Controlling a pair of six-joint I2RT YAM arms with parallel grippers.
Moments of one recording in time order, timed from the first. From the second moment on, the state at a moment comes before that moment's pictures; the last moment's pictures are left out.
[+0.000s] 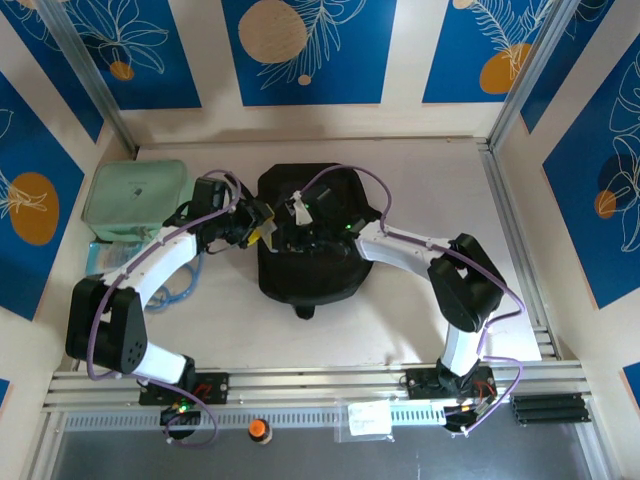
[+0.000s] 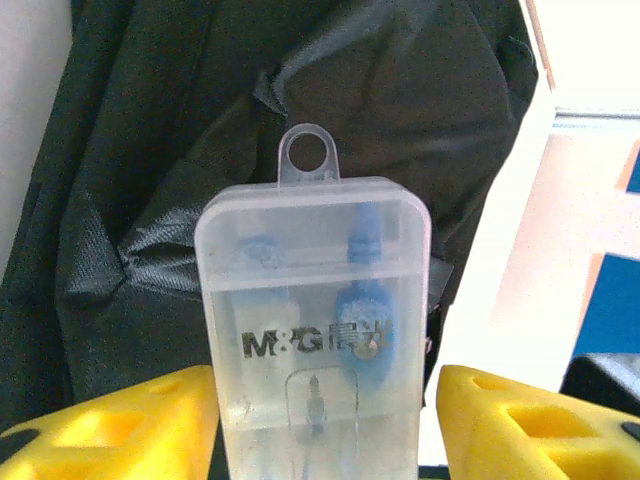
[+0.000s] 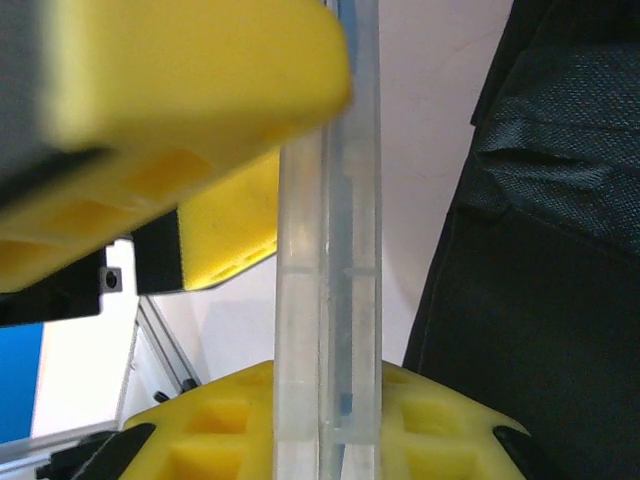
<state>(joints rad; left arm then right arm) -0.28 1.45 0.99 -0.35 0.44 -1.02 0.77 1.79 1.25 -0.13 -0.47 0.77</state>
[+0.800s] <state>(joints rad) -0.47 1.64 0.97 -0.24 0.38 -0.69 0.44 1.45 0.88 -0.33 -0.31 0.78</state>
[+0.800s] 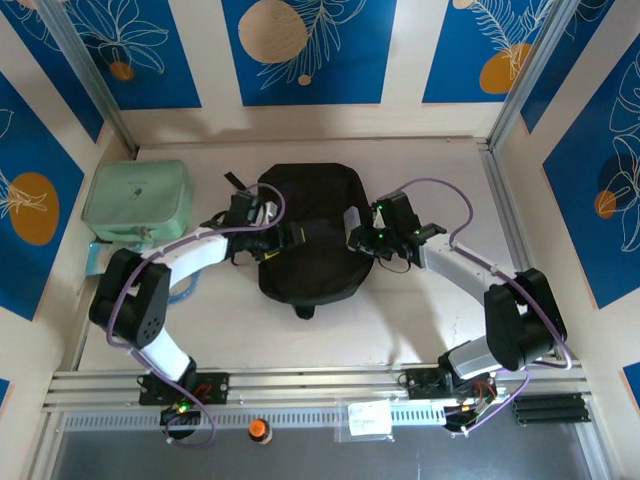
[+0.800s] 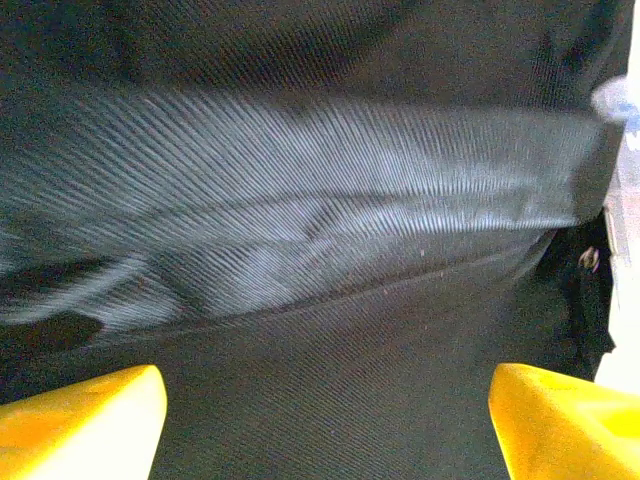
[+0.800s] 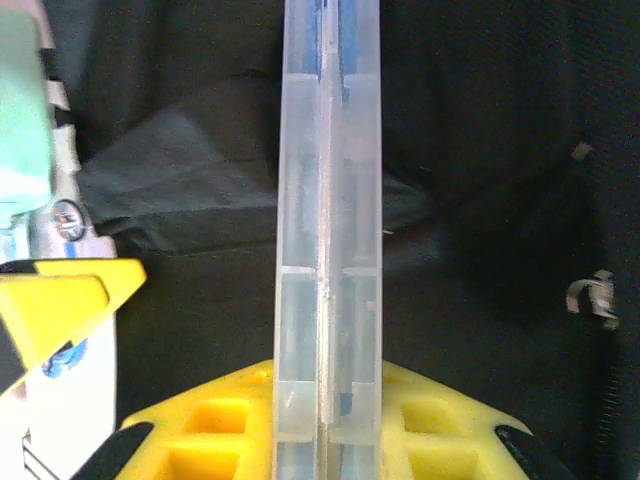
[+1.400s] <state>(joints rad) -0.76 1.78 1.03 -0.09 0.34 -0.74 0.29 1.71 1.10 -0.32 -0.36 0.66</state>
